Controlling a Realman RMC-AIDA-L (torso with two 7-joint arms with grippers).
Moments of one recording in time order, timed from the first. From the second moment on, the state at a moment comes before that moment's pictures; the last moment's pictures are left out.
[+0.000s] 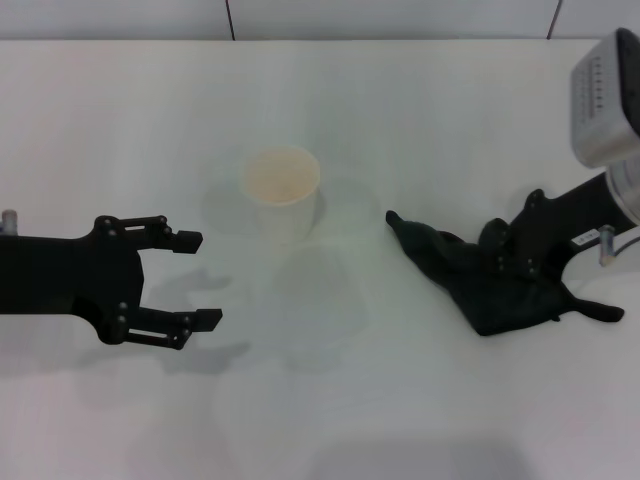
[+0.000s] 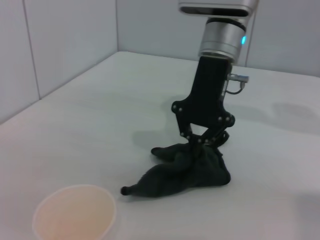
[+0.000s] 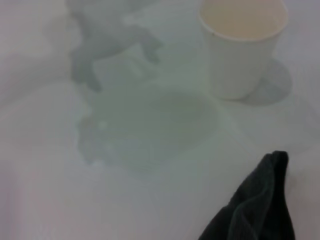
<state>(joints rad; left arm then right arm) -0.33 -2.07 0.93 1.17 2.02 1.76 -1.49 0.65 1.99 -1.25 -0.97 -2.29 -1.44 1.78</state>
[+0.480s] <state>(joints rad) -0.33 -2.07 0.92 1.15 2.02 1.76 -1.46 0.63 1.99 -1.24 -1.00 -2.28 -1.47 1.77</state>
